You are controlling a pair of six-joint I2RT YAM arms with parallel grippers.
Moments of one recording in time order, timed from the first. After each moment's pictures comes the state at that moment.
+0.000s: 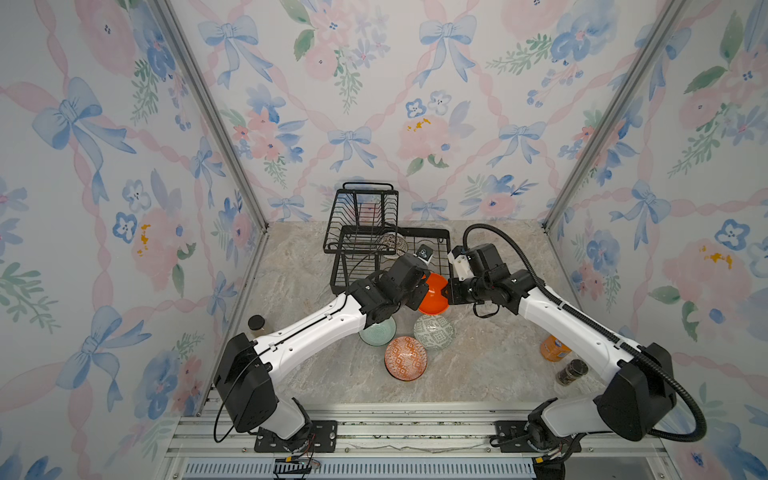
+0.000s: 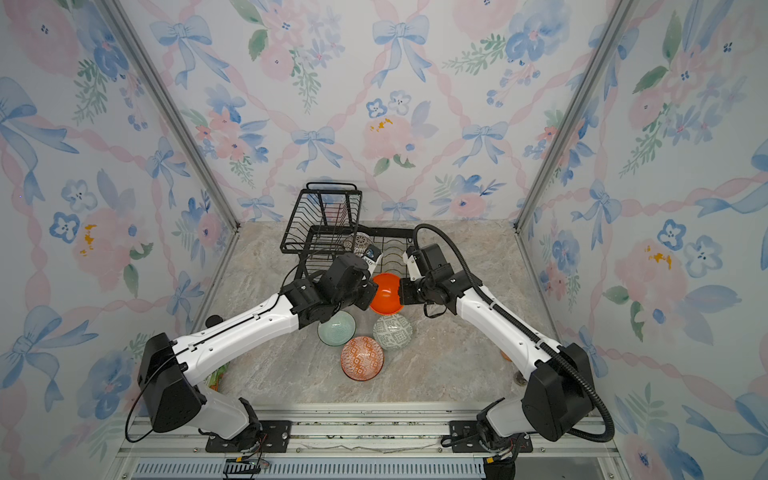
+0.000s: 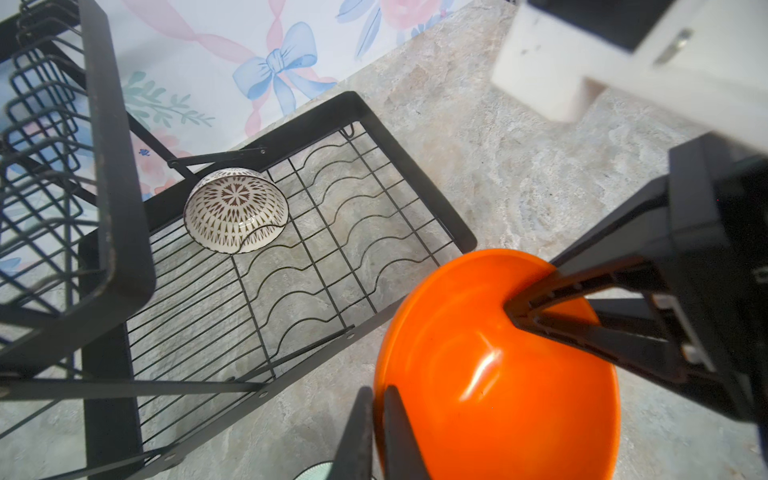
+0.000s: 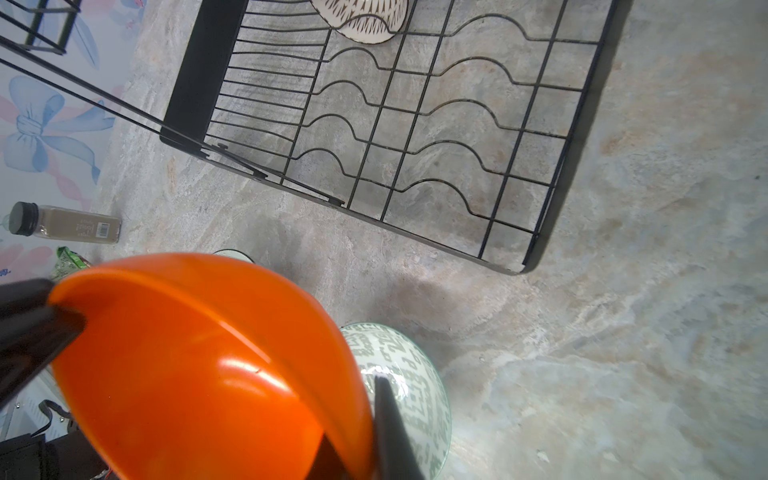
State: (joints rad) left arm -0.86 1.49 1.29 -0.49 -0.29 -0.09; right arm 0.54 1.44 1.20 -0.65 -0.17 0.37
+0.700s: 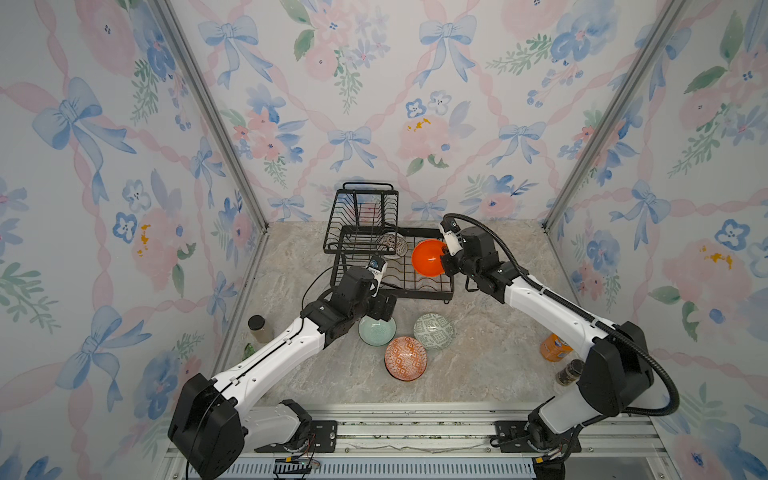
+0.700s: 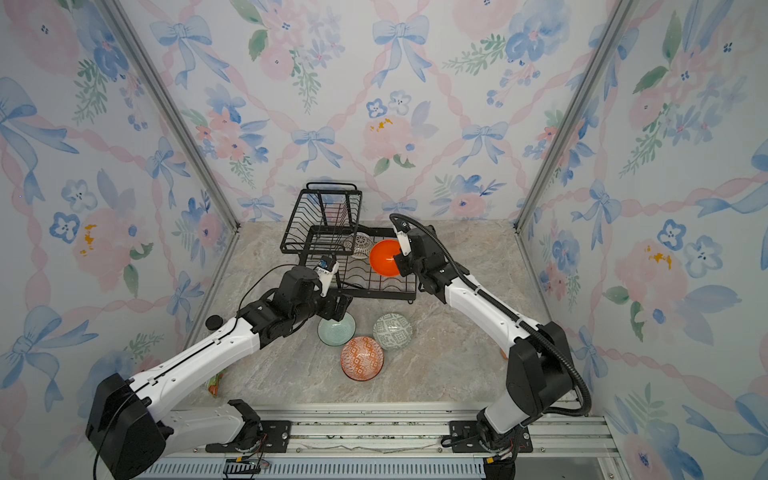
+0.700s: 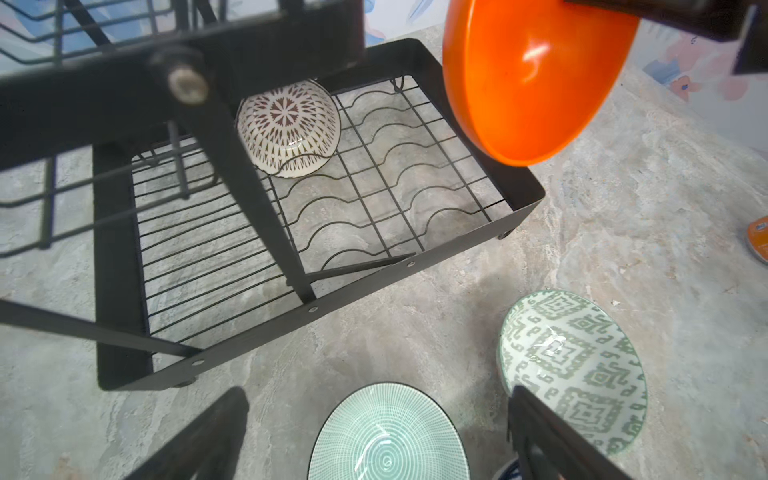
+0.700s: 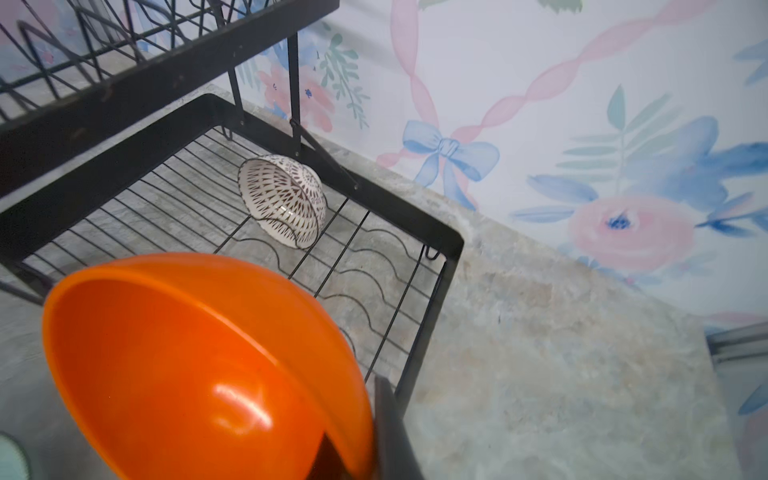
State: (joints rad) left arm -0.61 1.19 0.89 -0.33 -0.10 -0.11; right arm 0.51 1.63 1.27 -0.12 0.17 -0.20
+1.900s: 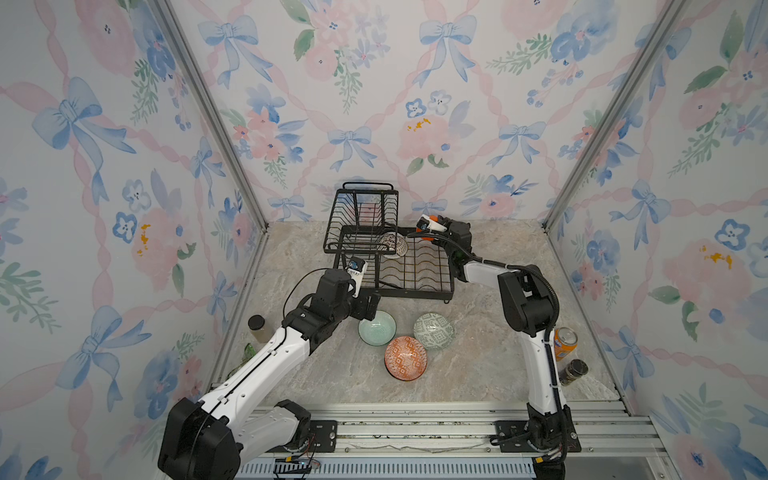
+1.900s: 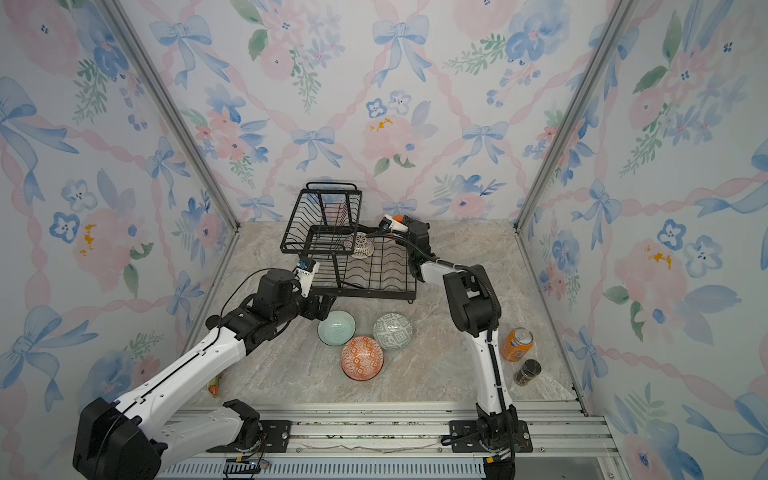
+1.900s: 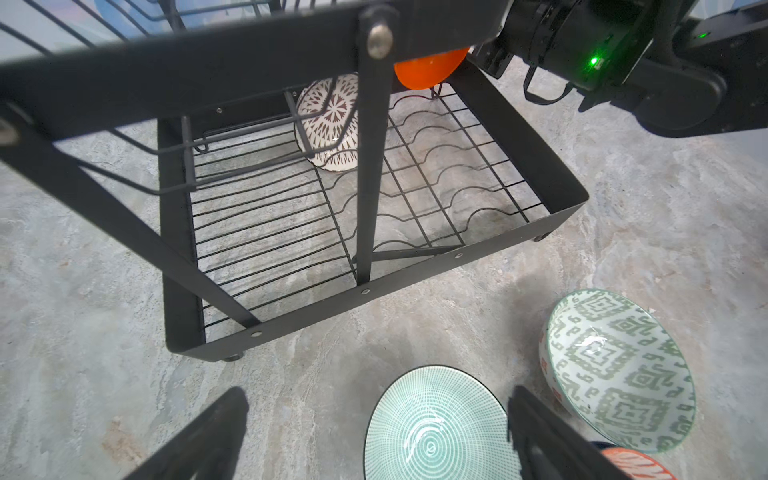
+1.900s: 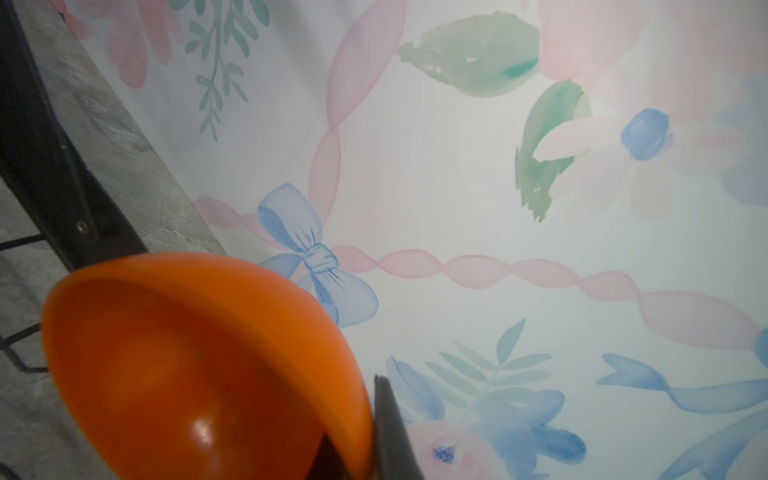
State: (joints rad) left arm -0.47 1.11 0.81 -0.30 -0.02 -0.06; right arm 0.37 2.33 1.62 0.65 0.19 -1.02
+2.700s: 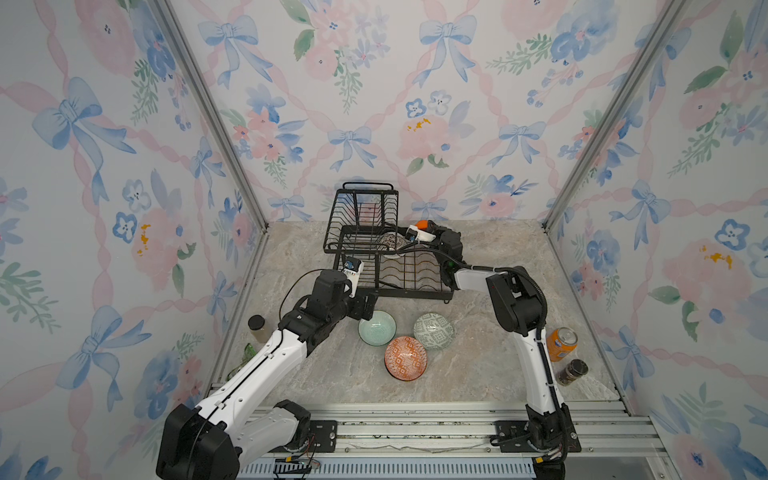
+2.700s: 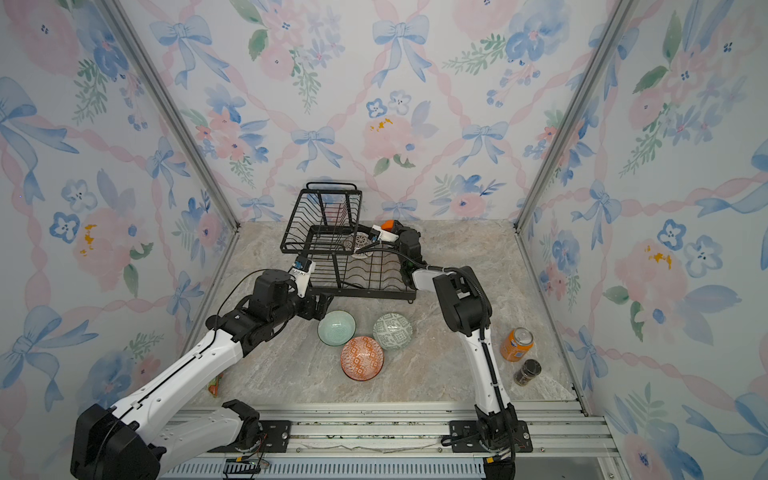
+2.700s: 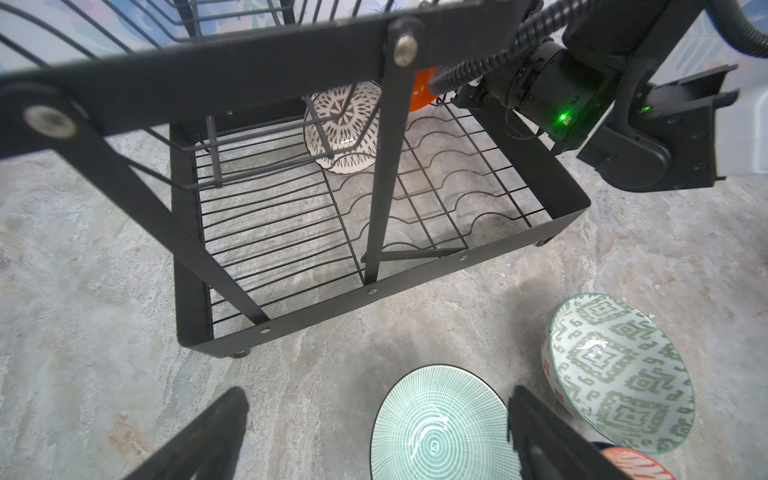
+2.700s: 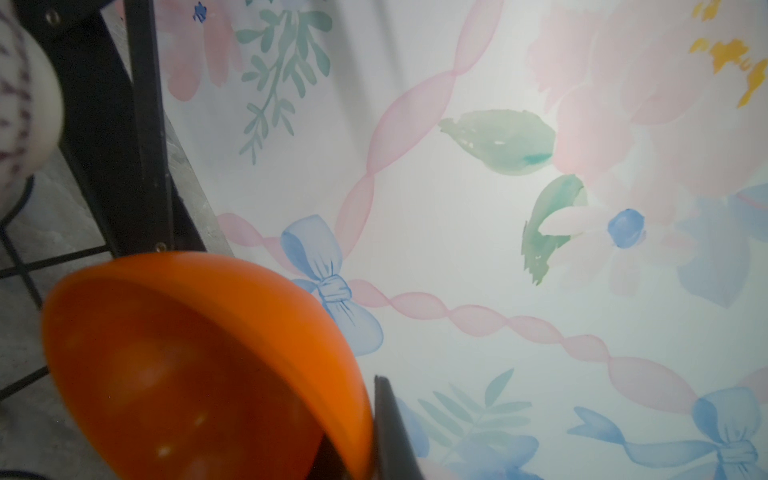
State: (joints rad) left arm -0.45 1.09 0.80 -0.30 -0.01 -0.07; right arm 0.42 2.39 1.59 0.79 0.21 -1.20
